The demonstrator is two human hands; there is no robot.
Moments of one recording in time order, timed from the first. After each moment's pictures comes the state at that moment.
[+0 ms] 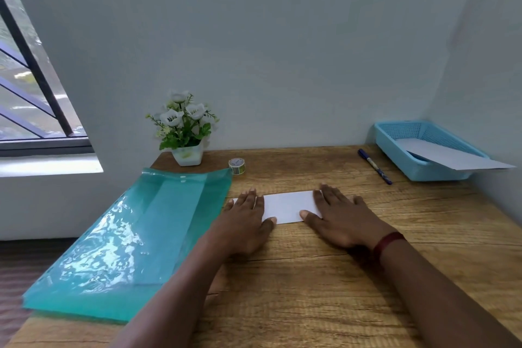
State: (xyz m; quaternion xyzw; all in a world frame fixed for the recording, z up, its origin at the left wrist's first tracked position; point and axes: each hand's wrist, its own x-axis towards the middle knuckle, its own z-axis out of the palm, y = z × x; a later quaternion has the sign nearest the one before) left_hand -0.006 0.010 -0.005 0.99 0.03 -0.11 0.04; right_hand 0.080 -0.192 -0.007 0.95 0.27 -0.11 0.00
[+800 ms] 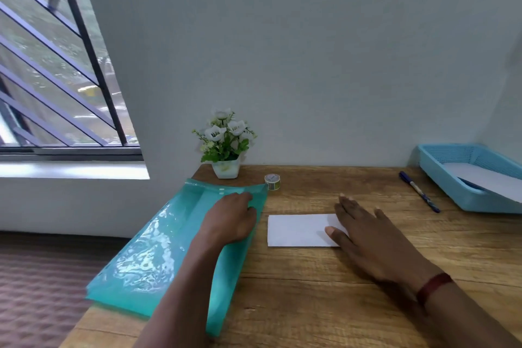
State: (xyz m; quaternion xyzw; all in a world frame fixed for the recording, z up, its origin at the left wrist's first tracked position) left_hand -0.030 0.073 0.029 0.97 0.18 0.06 0.14; right_hand 0.057 -0.180 0.005 0.94 0.35 -0.01 -0.04
